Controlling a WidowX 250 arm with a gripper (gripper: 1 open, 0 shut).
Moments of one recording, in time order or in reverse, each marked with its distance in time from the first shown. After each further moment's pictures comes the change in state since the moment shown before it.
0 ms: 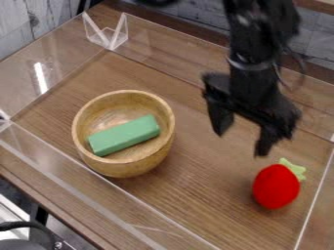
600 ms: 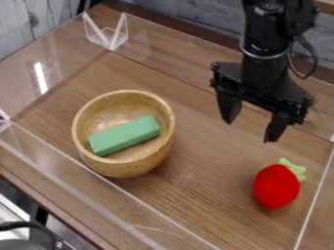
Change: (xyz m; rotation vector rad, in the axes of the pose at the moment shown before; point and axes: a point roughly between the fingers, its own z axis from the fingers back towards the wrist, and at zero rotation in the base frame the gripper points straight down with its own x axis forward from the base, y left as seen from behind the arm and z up) arm 0.021 0.008 0.005 0.040 -0.042 0.085
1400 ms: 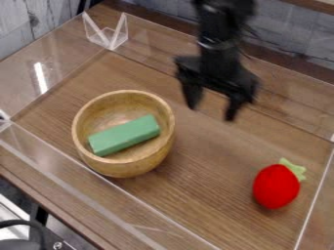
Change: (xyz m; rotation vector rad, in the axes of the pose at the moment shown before) arm 0.013 0.076 -0.013 0.001 -0.001 0.113
